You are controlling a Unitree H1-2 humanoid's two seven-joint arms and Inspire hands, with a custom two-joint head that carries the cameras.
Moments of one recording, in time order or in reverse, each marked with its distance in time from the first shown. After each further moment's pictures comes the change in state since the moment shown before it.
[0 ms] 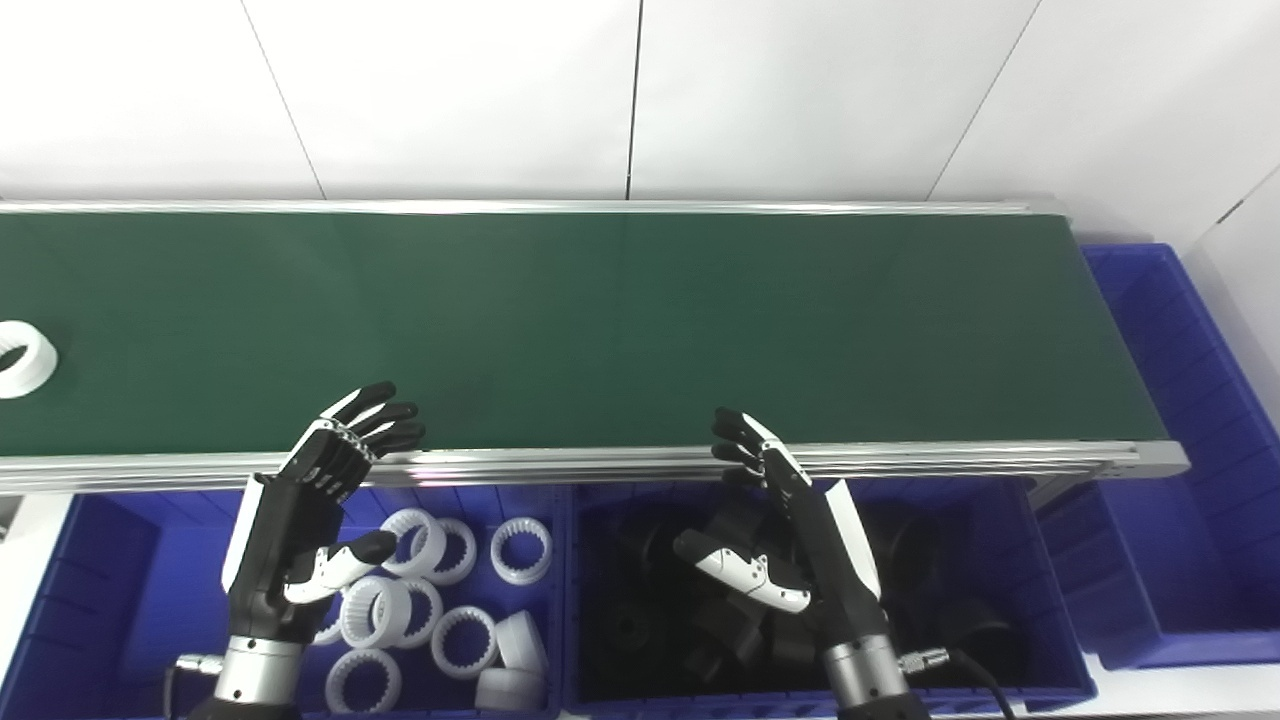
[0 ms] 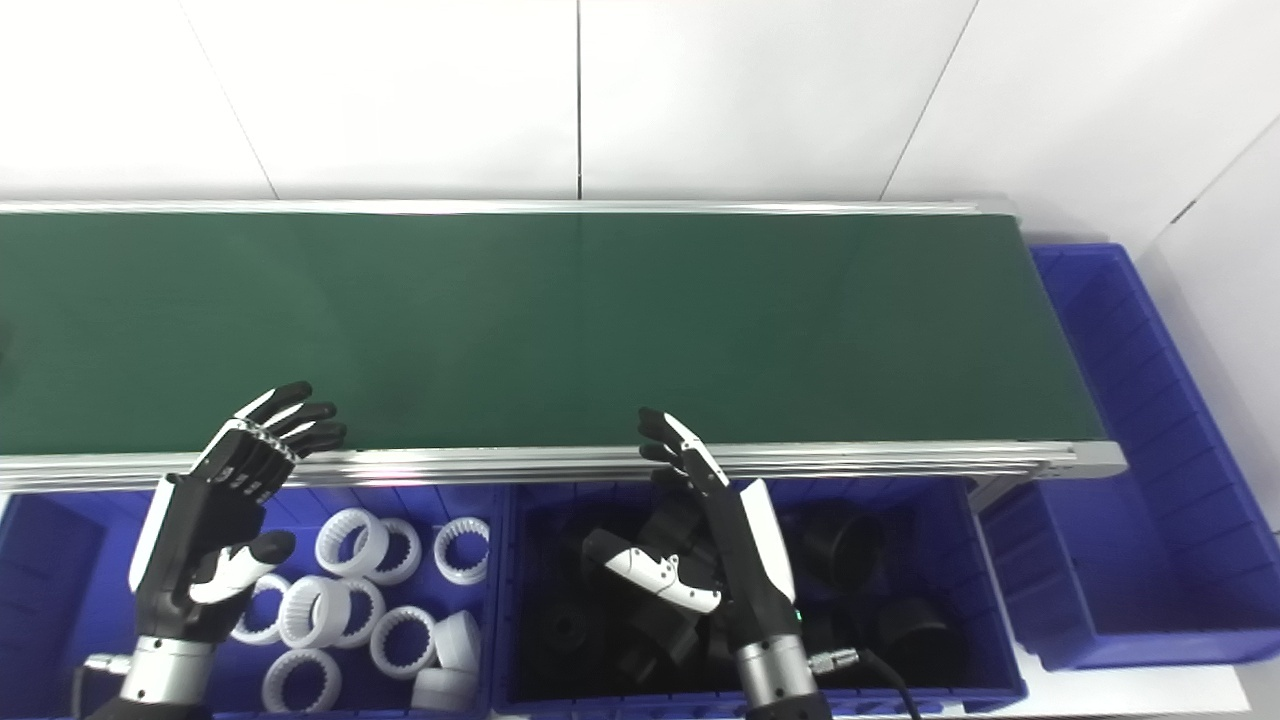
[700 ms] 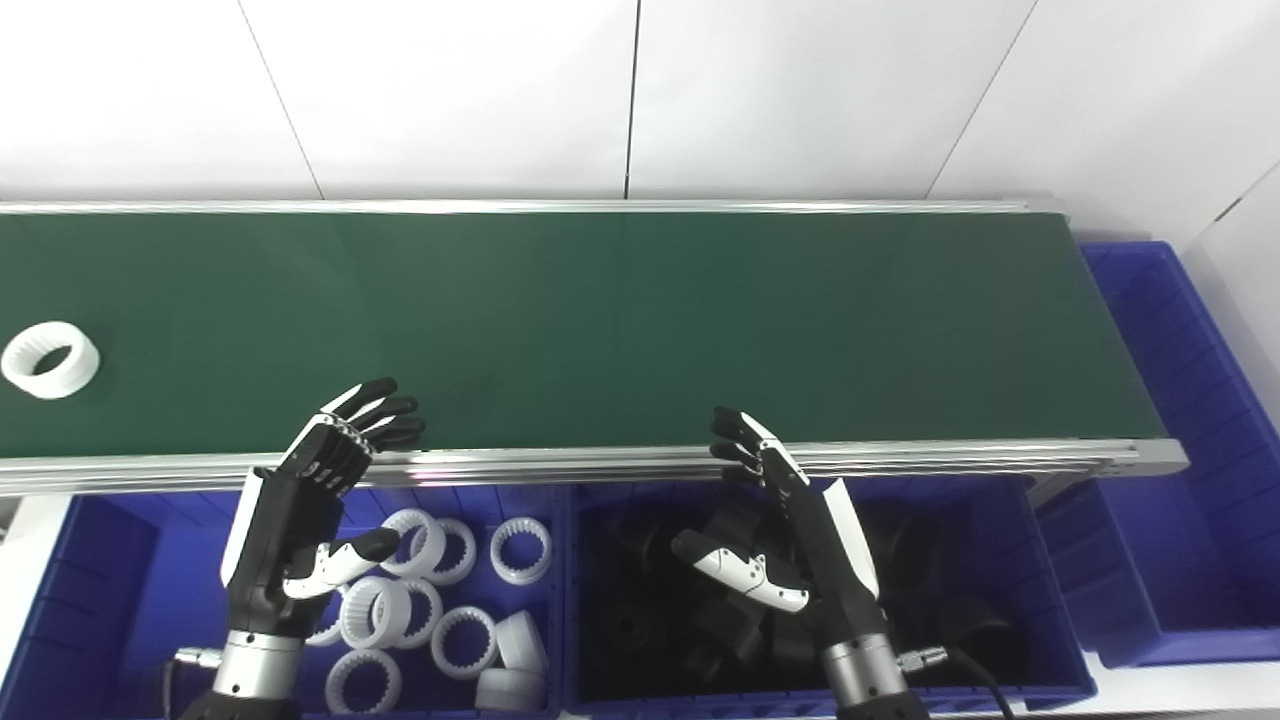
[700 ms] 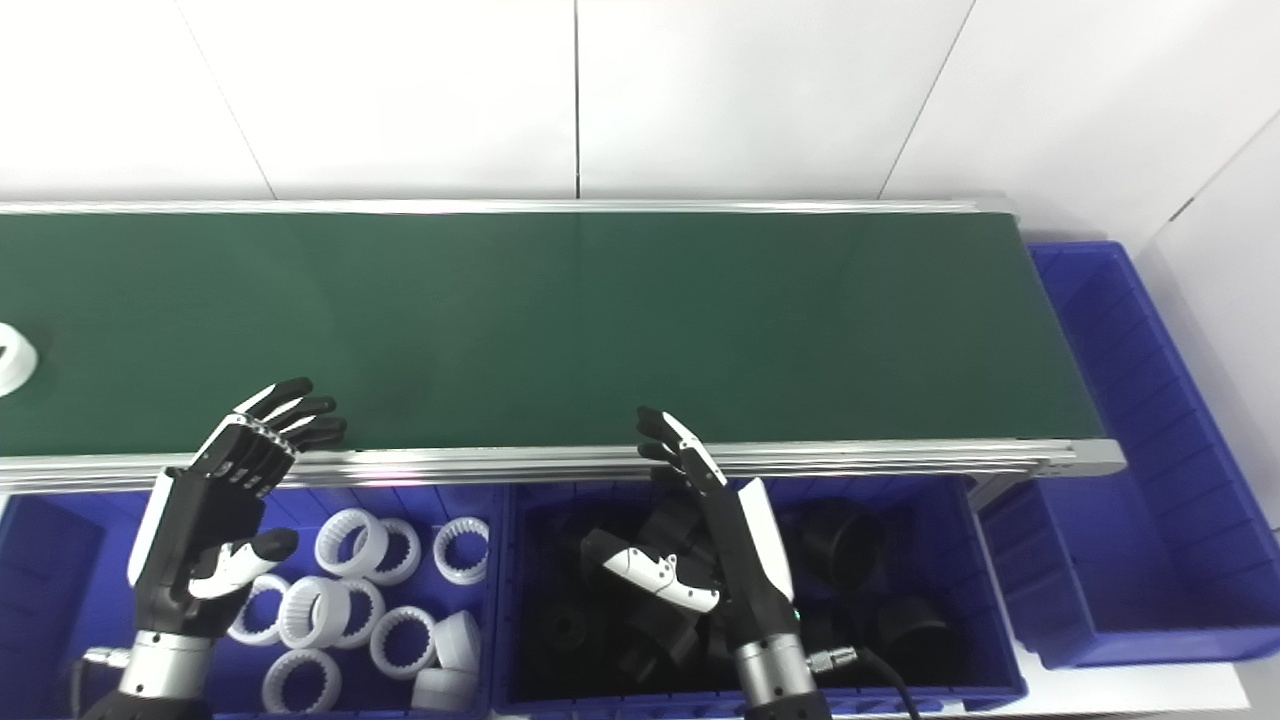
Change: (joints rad) left arm -0.005 -0.004 -0.002 0.001 0.006 0.000 -0.018; right arm 0.001 -0.012 -0.002 0.004 0.011 -0.001 0.000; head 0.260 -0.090
